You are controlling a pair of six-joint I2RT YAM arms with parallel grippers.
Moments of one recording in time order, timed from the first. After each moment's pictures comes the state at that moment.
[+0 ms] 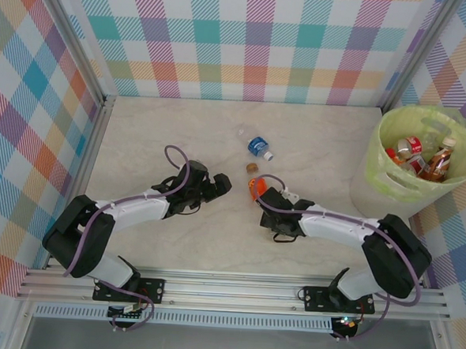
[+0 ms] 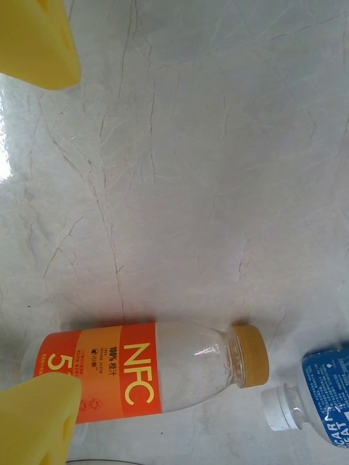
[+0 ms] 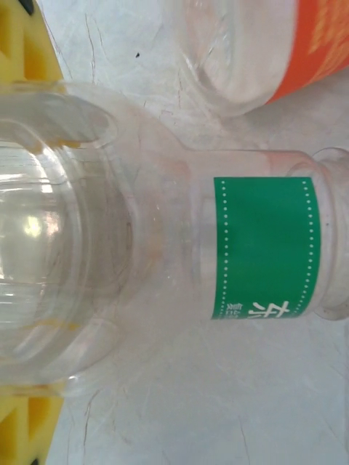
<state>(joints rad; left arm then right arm) -0.60 1.47 0.72 -0.03 0.03 -1.00 0.84 1.42 0.72 -0.52 0.29 1.01</state>
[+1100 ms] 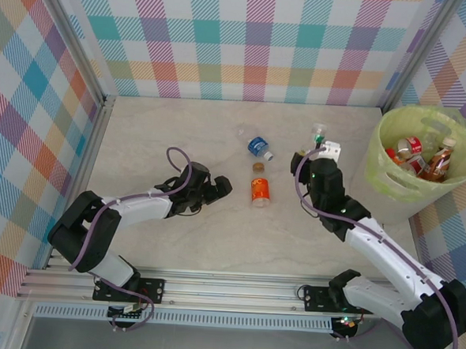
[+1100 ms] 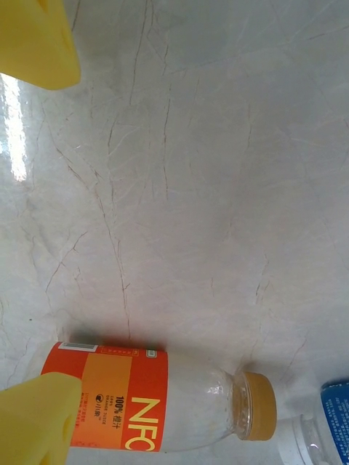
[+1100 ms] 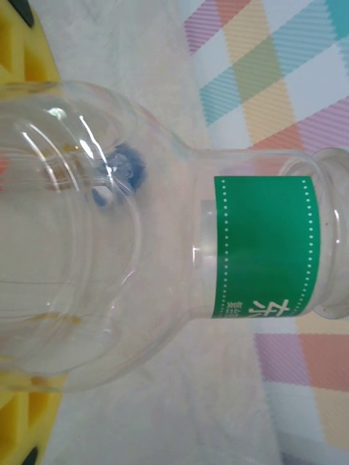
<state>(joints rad) -0.60 1.52 0.72 -0.03 0.06 -1.02 0.55 1.01 0.78 -0.10 0.45 0.39</state>
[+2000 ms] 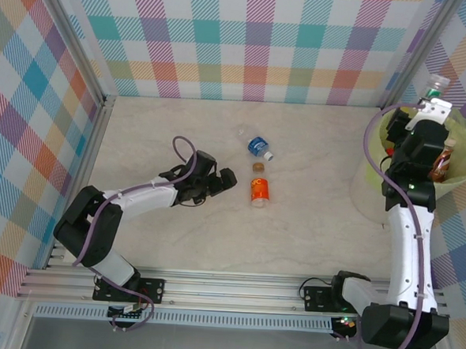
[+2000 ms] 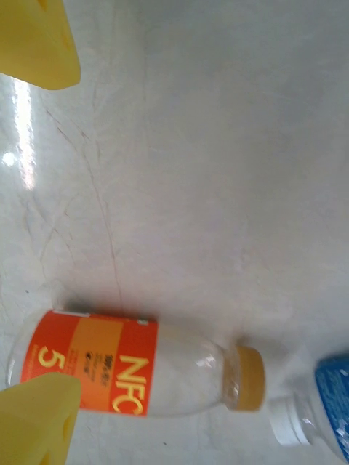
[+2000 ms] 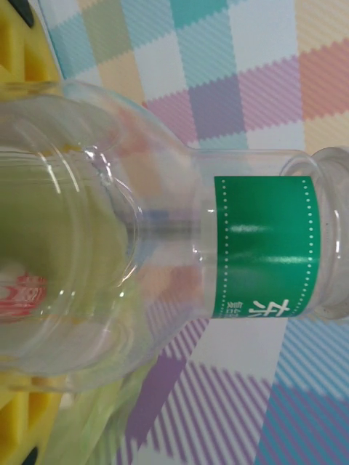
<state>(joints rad) -0.61 1.56 0.91 -0.22 0.06 -0.98 -0.18 1.05 1.18 -0.22 0.27 0.01</state>
